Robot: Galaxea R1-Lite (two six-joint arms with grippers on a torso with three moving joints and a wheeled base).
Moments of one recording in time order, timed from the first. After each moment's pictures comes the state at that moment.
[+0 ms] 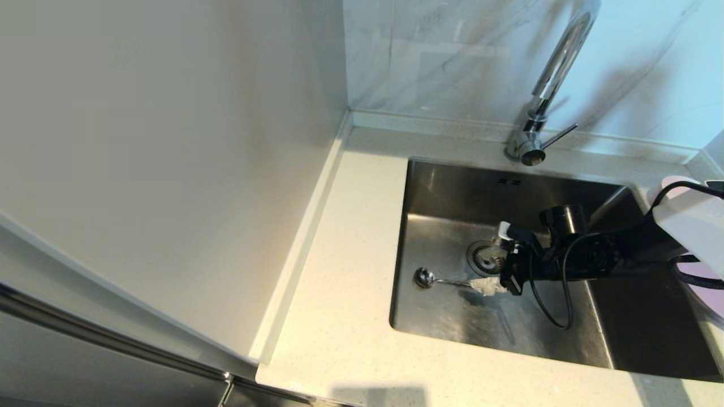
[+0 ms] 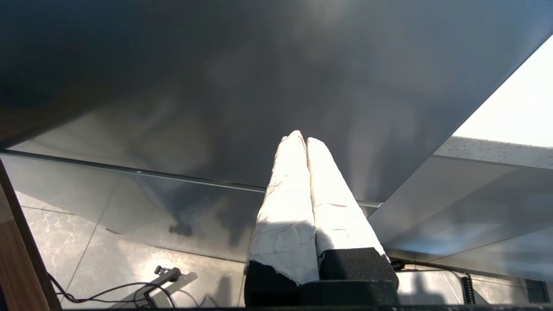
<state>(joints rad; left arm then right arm) 0.00 0.00 0.00 0.00 0.00 0.00 0.01 2.29 -1.31 -0.20 0.68 -0.87</state>
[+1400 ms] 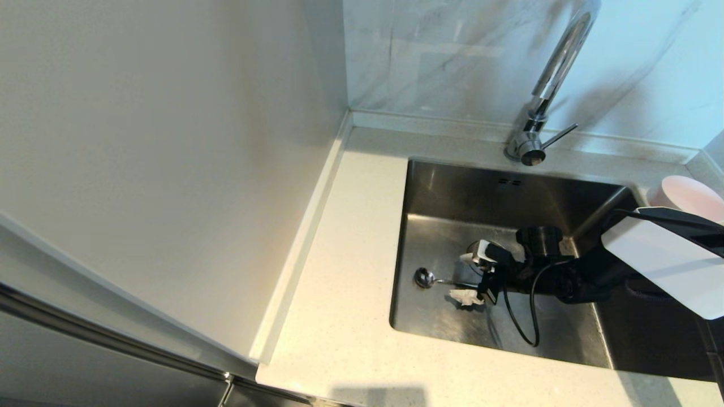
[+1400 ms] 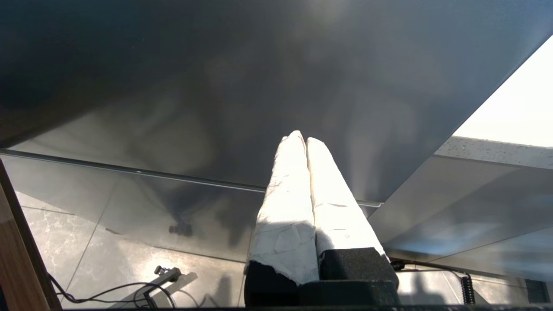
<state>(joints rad) 0.00 0.00 0.00 0.00 0.00 0.00 0.07 2.44 -1.27 -0.52 0.68 -0.87</state>
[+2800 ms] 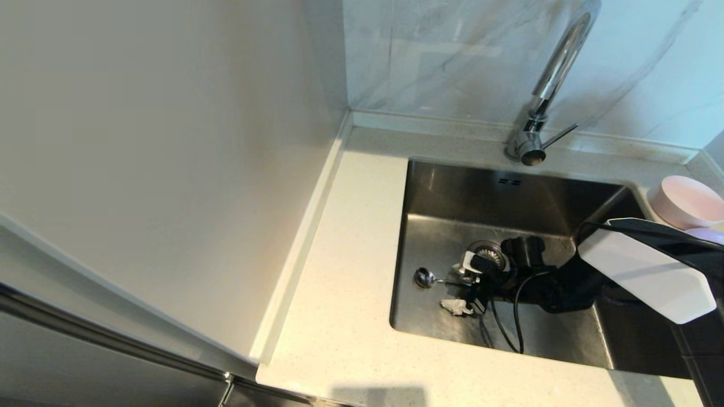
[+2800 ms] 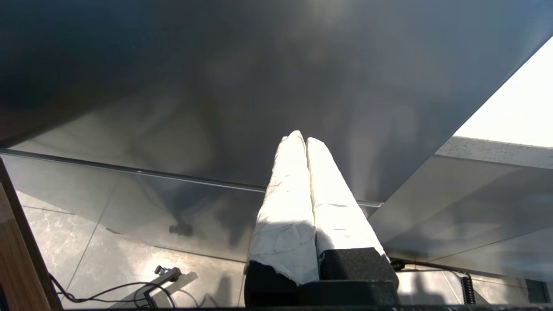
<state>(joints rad) 0.00 0.00 0.00 0.00 0.00 0.00 0.11 2.51 -1.30 -0.55 0.60 -0.85</state>
